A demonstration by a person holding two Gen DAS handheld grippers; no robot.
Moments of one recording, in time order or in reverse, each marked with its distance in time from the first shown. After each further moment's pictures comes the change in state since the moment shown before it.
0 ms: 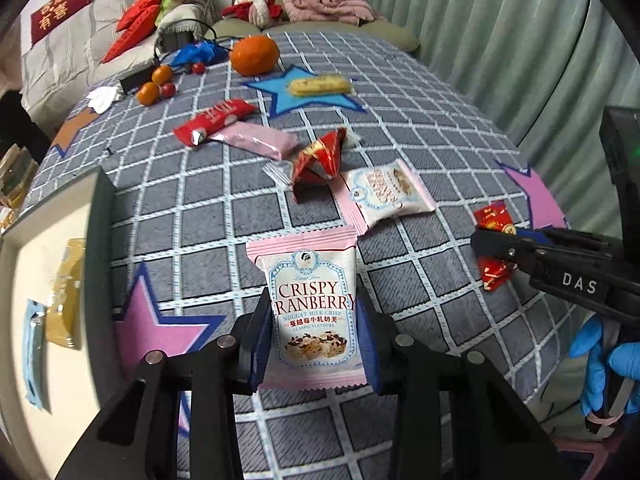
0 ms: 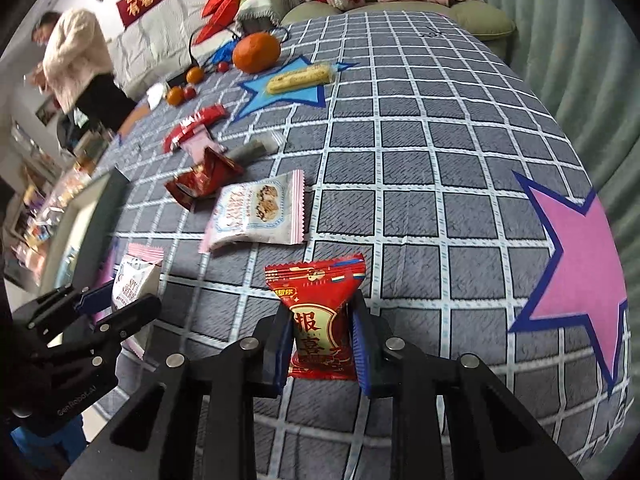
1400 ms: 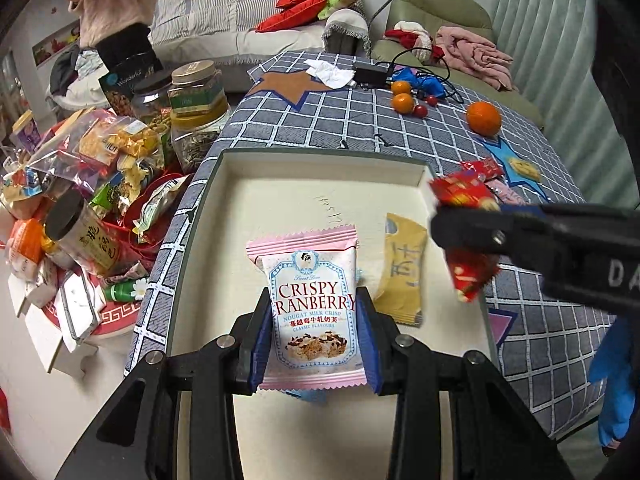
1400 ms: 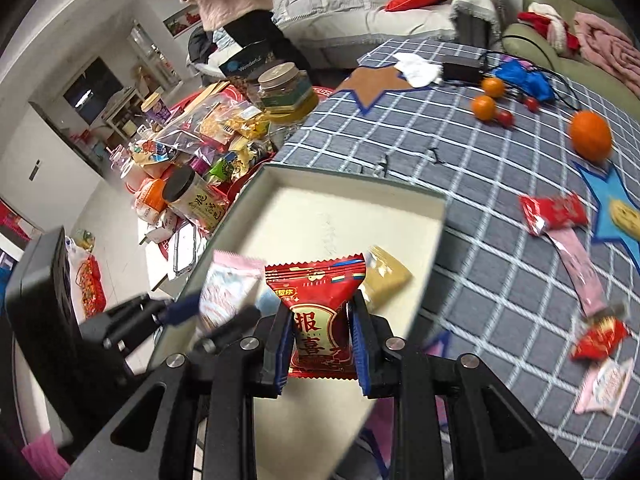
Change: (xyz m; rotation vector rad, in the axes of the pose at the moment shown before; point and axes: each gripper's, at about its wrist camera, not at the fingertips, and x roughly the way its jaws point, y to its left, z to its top) left arm -0.076 0.226 -0.053 -0.339 -0.074 0.239; right arm 0.062 0.323 0.050 -0.427 0.113 0.306
